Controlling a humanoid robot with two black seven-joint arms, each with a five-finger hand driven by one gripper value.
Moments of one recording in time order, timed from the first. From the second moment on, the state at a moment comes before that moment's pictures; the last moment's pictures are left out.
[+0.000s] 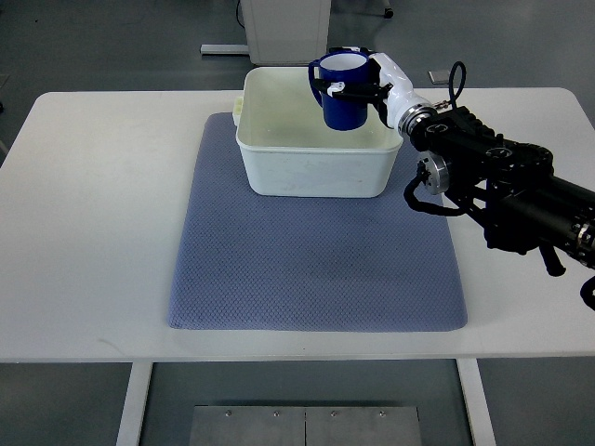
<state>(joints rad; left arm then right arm) -0.01 0.00 -0.10 -0.20 0.08 0.10 -0.12 1.27 -0.01 -0.09 0.54 0.13 -0.14 0.30</state>
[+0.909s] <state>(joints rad) -0.01 0.00 -0.10 -0.20 0.08 0.10 -0.12 1.28 -0.01 -0.08 0.54 0.13 -0.14 0.31</state>
